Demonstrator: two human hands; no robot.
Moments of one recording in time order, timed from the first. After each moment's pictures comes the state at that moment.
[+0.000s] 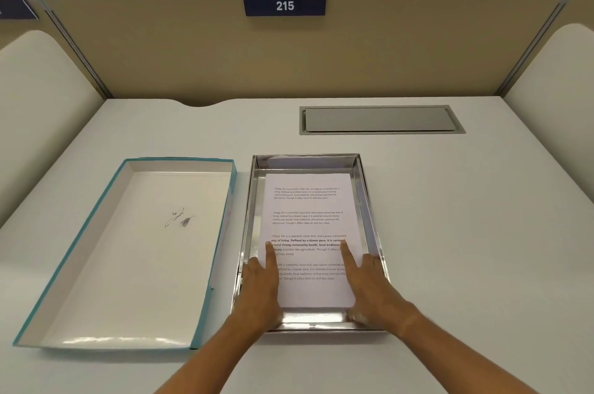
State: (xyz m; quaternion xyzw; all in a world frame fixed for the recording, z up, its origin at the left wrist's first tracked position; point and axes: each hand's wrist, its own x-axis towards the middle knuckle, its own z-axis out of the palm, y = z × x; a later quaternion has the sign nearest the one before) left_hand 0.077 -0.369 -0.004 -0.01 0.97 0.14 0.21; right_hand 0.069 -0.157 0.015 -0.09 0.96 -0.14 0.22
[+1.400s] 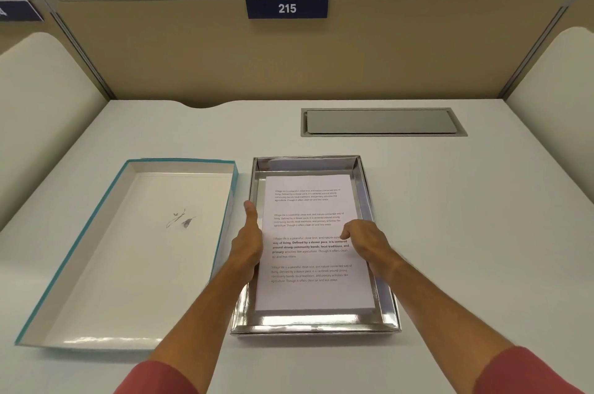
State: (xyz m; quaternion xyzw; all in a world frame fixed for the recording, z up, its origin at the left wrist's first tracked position) left_hand 0.001 -0.376 0.040 -0.33 0.68 0.63 0.20; right_hand -0.003 -0.168 0.056 0.25 0.78 -0.53 0.21
